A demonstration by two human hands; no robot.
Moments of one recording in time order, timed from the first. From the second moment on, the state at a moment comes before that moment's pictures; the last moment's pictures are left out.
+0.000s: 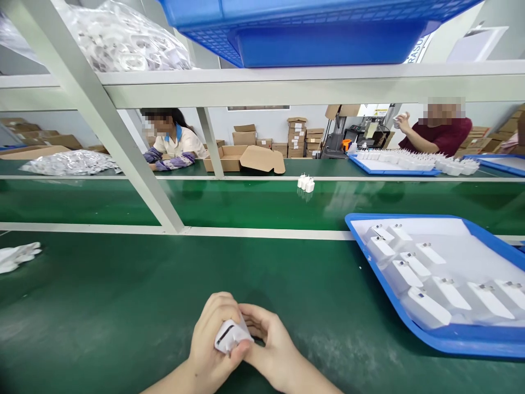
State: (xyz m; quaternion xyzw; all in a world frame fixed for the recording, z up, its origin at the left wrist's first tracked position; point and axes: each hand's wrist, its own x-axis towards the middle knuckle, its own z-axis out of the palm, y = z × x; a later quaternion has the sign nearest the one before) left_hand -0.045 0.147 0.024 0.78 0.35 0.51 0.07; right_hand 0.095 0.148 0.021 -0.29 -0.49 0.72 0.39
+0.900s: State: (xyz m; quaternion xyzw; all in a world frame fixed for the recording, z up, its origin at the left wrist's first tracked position) left_hand -0.039 0.154 0.018 0.78 0.38 0.48 0.12; right_hand 0.104 0.151 0.018 -0.33 -0.40 0.74 0.42
